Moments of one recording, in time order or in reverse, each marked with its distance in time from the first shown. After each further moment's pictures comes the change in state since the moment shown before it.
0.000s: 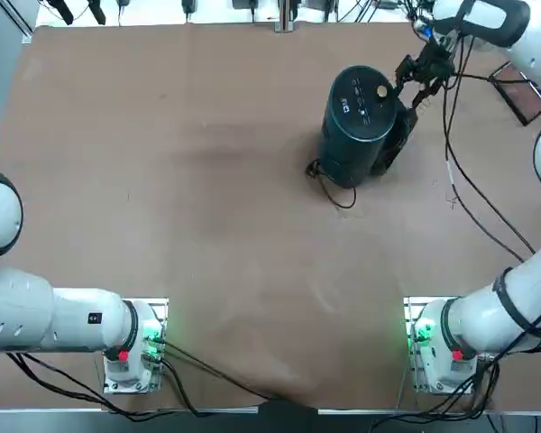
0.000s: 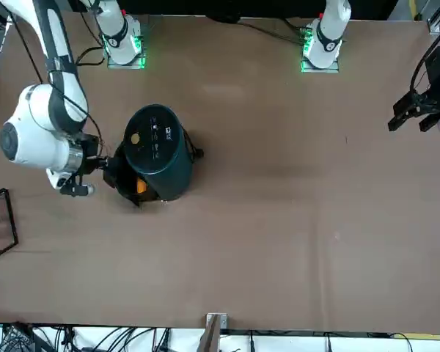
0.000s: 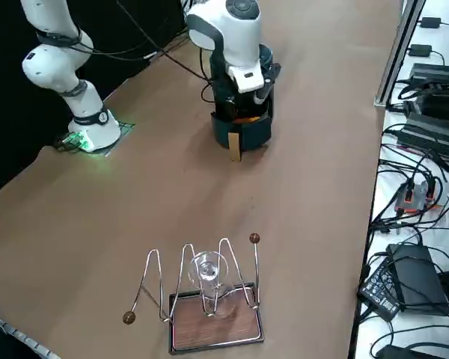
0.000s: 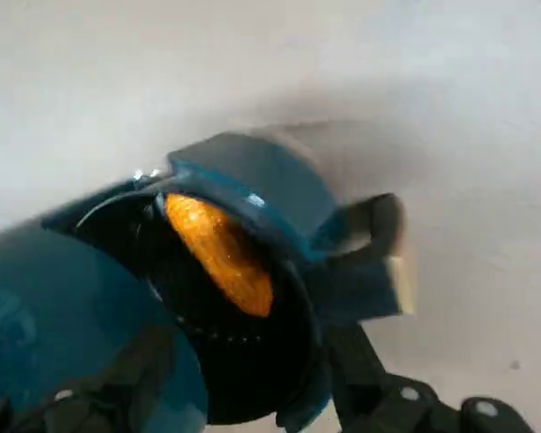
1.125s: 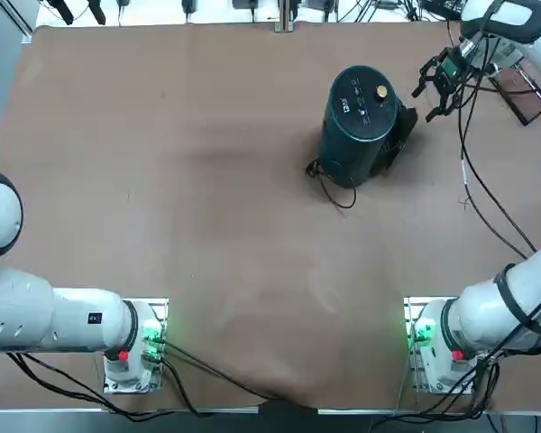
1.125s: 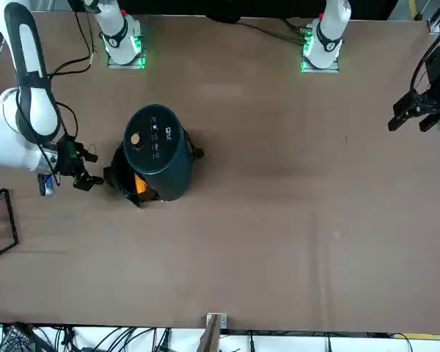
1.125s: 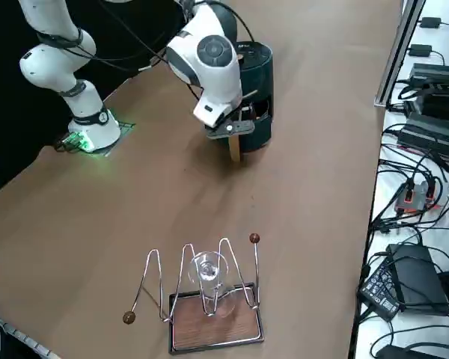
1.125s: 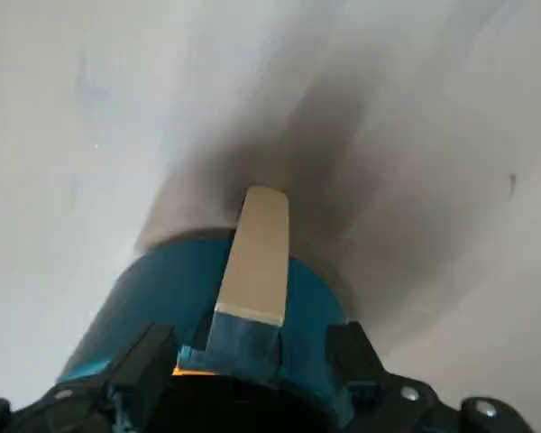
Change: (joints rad) arm -0.134 0.033 -0.004 -0.078 0.132 0.061 0.669
